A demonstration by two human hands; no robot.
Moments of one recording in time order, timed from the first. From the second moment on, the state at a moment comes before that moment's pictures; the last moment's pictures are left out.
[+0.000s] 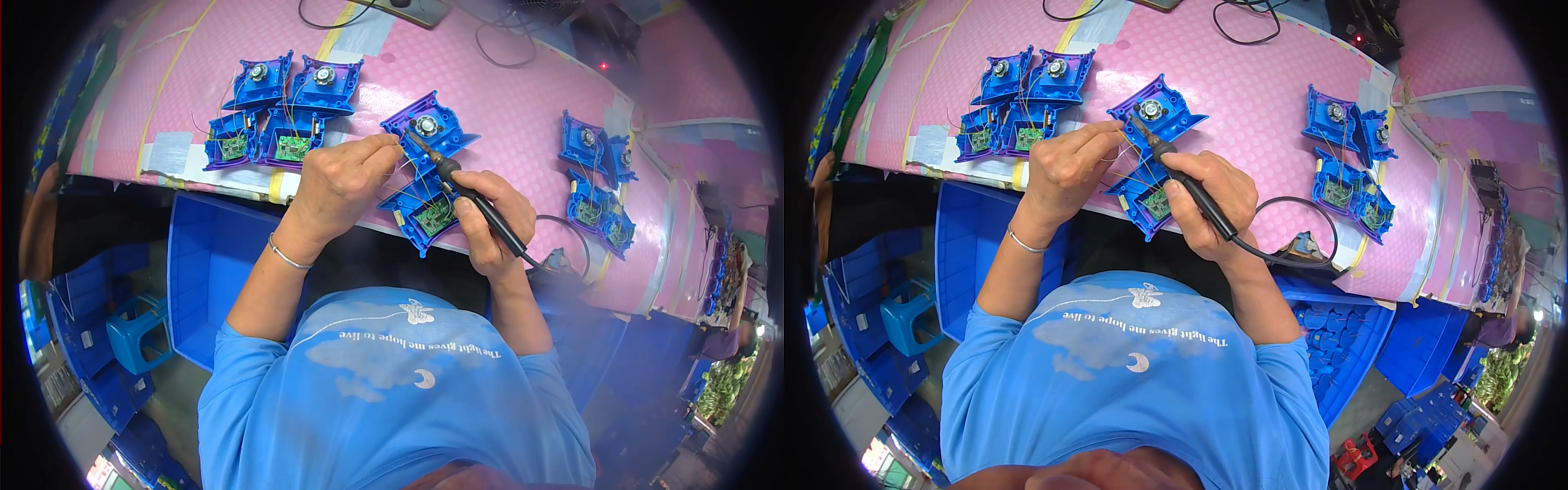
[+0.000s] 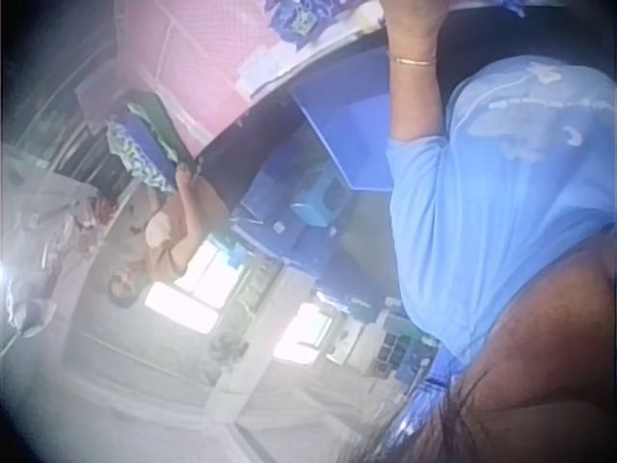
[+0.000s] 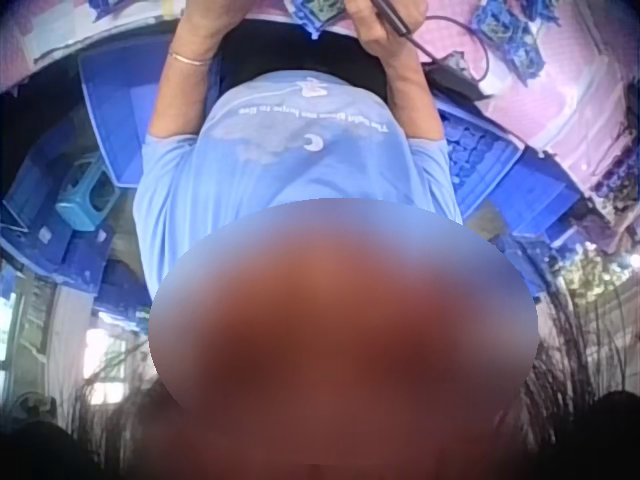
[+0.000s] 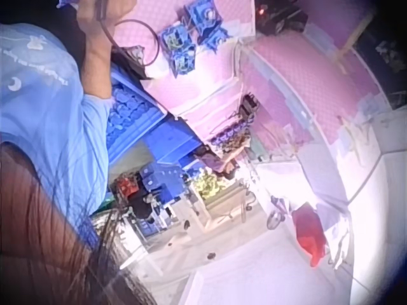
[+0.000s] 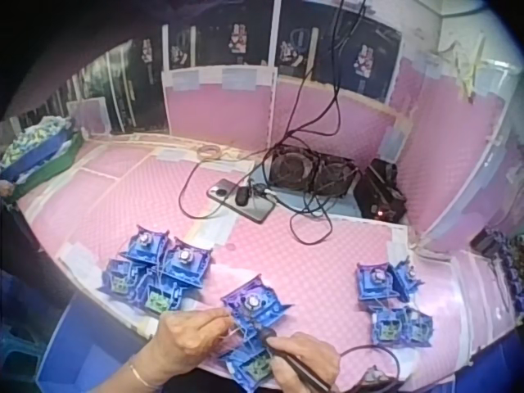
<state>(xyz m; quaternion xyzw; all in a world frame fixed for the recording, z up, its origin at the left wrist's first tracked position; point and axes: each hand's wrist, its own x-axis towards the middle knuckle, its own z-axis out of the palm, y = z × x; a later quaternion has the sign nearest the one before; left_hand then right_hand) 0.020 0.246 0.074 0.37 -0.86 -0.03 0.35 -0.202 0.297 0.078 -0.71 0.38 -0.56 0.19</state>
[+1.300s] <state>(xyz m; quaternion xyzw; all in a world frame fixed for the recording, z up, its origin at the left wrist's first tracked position) 0.019 0.249 0.082 0.33 -0.88 -0.05 0.34 -0.217 0.312 0.081 -0.69 0.39 -0.57 0.20</state>
